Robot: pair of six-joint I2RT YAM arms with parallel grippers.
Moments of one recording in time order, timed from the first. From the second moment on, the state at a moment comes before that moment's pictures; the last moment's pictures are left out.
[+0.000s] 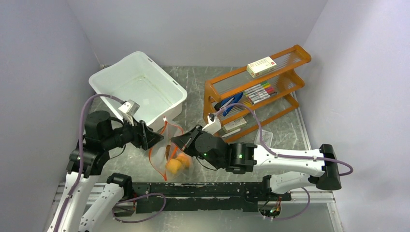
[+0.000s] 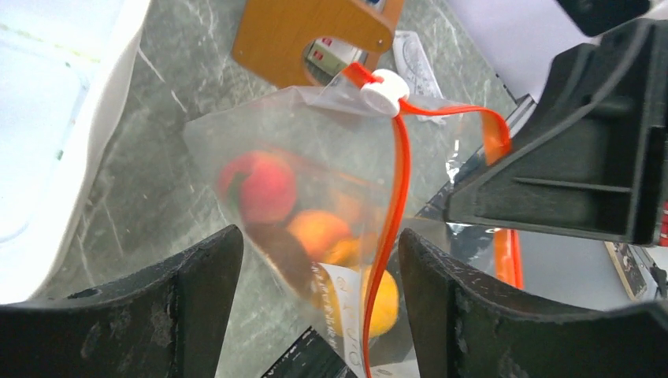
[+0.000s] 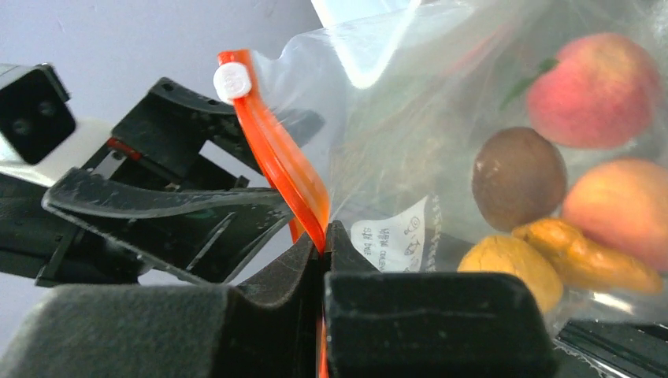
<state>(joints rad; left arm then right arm) -0.24 0.58 0.90 -0.71 0.63 -0.25 1.41 1.23 1.06 -0.22 0.59 1.42</state>
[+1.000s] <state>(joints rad) -0.24 0.70 0.77 -0.40 0.94 -0.12 1.43 1.11 1.00 -0.15 0.50 0.86</state>
